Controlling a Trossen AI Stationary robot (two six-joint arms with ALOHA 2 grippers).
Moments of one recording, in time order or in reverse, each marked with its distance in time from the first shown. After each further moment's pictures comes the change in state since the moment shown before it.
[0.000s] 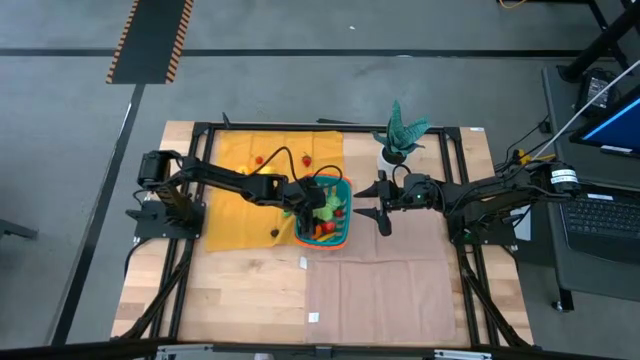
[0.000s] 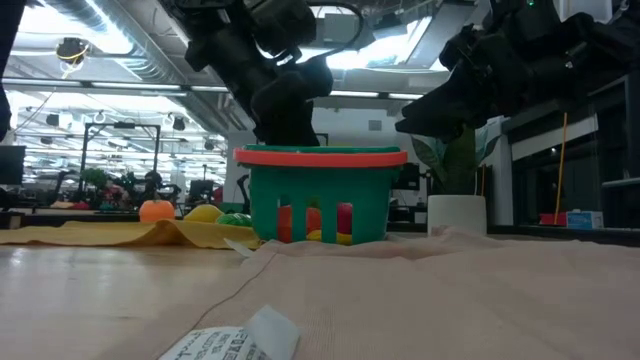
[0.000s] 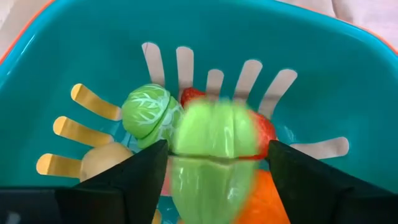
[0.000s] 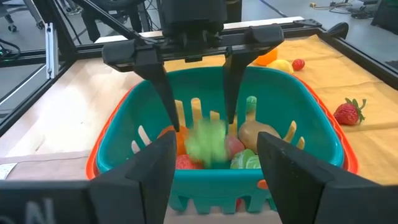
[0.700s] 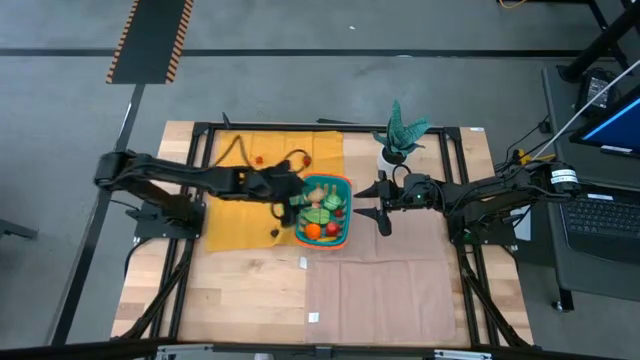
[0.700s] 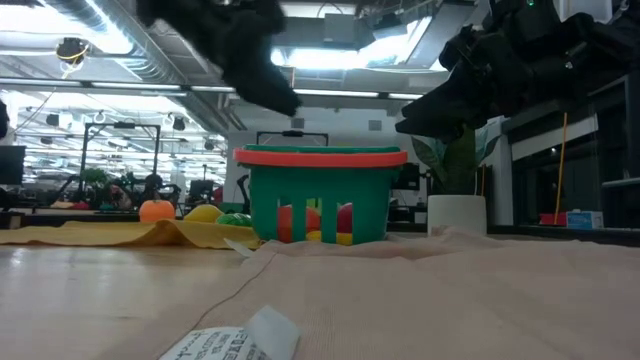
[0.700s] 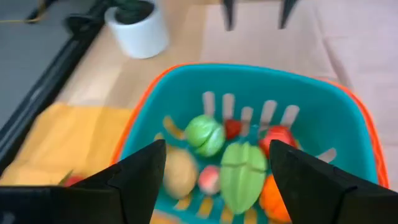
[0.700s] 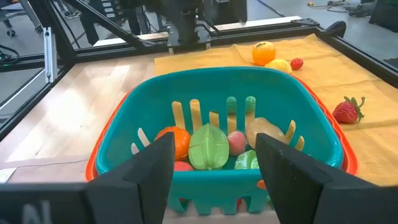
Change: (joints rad) left arm -0.010 -0.364 -0.154 0.002 -0.167 0.055; right arm 0.000 0.000 0.000 -0.001 0.000 0.019
